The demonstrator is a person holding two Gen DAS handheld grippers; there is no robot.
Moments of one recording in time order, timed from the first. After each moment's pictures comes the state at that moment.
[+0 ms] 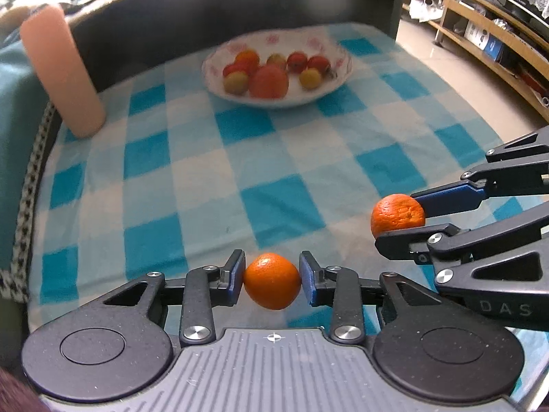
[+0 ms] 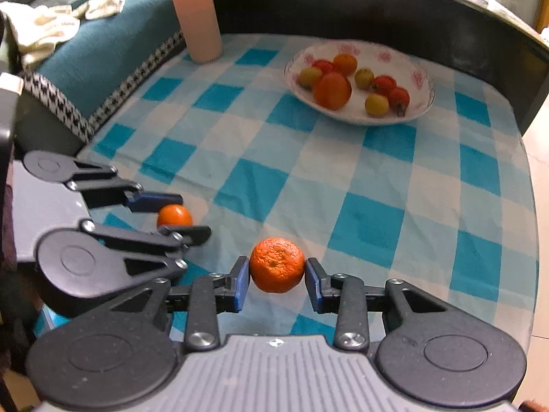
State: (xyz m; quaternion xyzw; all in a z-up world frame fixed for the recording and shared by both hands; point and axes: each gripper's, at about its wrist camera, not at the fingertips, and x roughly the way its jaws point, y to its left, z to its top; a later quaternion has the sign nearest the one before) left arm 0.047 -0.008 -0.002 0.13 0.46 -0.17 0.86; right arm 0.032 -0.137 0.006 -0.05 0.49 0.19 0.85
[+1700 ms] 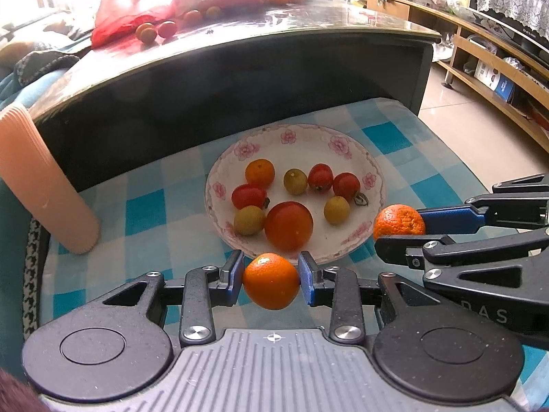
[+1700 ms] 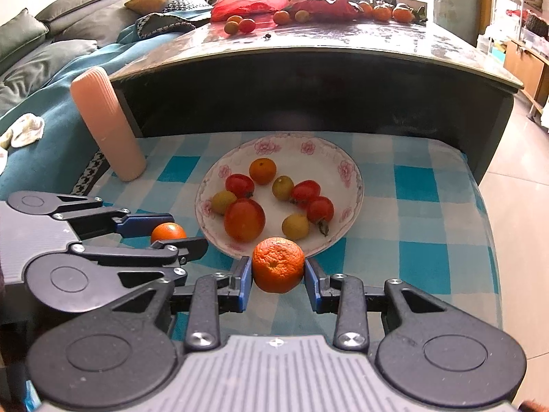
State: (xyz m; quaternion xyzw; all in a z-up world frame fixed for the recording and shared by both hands) left arm 0.149 -0.042 0.034 0.13 0.41 -0.17 0.89; right arm 0.124 -0.173 0.033 0.02 0.42 0.12 0.90
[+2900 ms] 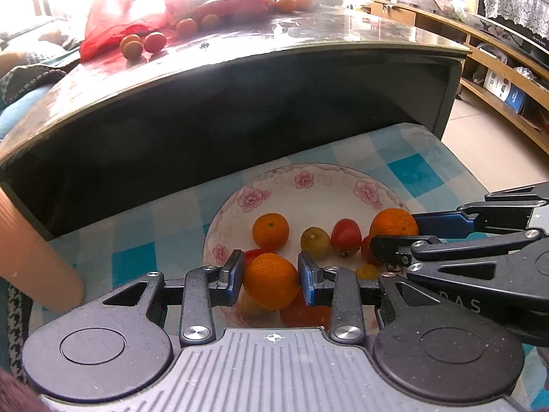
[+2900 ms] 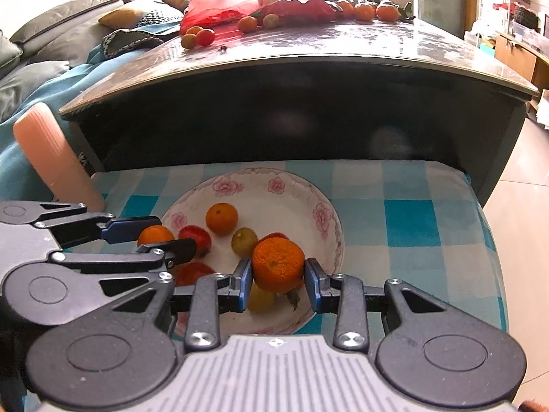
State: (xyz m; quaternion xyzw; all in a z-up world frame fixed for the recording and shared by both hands) left arm 0.216 -0.059 0.023 0.13 0.39 -0.17 0.89; right arm 0.197 -0.191 0.016 0.04 0.41 0.09 0.91
